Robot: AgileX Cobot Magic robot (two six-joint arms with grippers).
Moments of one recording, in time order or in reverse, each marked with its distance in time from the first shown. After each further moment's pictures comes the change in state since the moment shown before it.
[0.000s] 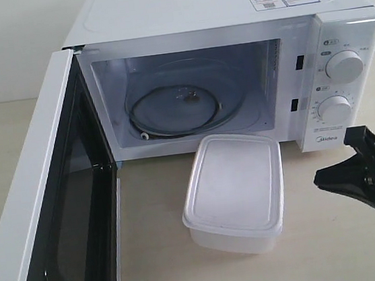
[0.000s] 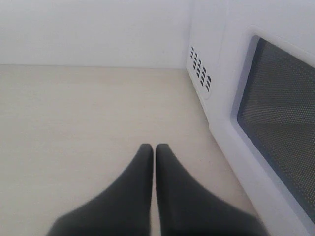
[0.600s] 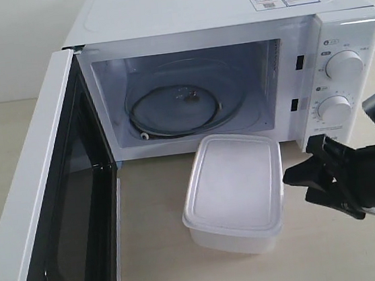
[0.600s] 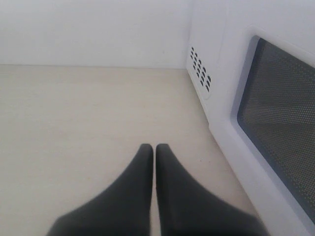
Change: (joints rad) left arm 0.000 0.000 0.000 0.000 0.000 0.000; right arm 0.227 0.002 -0.021 0.194 0.189 -0.026
